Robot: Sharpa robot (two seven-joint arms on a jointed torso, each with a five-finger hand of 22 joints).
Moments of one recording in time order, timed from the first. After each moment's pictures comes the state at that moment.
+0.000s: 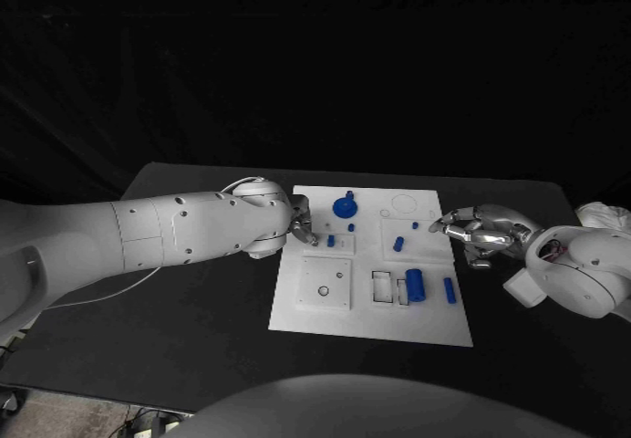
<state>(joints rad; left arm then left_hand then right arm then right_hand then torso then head) 1.26 -0.57 -0.23 1.33 -1.14 -0.03 -0.59 1.15 -0.21 0.73 0.28 0.32 0.96 0.02 0.54 1.15 1.47 -0.08 1.57 1.31 1.47 -0.12 1.57 1.31 0.02 1.47 0.00 1.52 1.31 1.22 -1.06 -0.22 1.60 -0.58 -0.15 0.02 1.22 0.11 0.03 0.29 0.96 0.52 0.15 0.62 0.34 1.46 0.06 1.54 1.31 1.47 0.01 1.54 1.31 0.09 1.23 0.13 1.19 1.31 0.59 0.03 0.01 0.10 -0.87</state>
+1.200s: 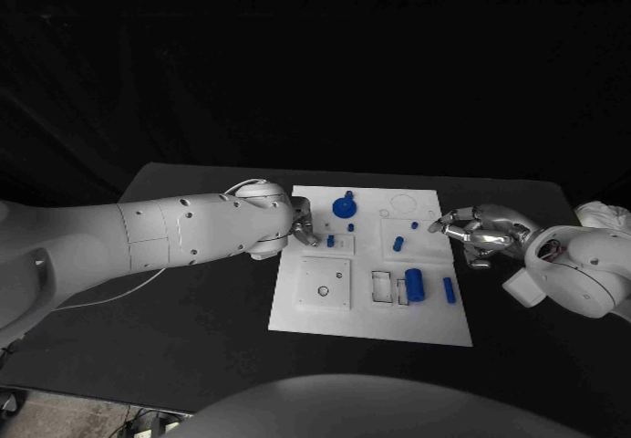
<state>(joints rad) 1.25 -0.55 -0.23 1.30 -1.14 -0.01 -0.58 1.15 -0.22 0.73 0.28 0.26 0.97 0.01 0.52 1.15 1.47 -0.08 1.57 1.31 1.47 -0.12 1.57 1.31 0.02 1.47 0.00 1.52 1.31 1.22 -1.06 -0.22 1.60 -0.58 -0.15 0.02 1.21 0.11 0.04 0.29 0.96 0.52 0.14 0.62 0.34 1.46 0.06 1.54 1.31 1.47 0.01 1.54 1.31 0.09 1.23 0.13 1.19 1.31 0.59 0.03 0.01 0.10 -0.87</state>
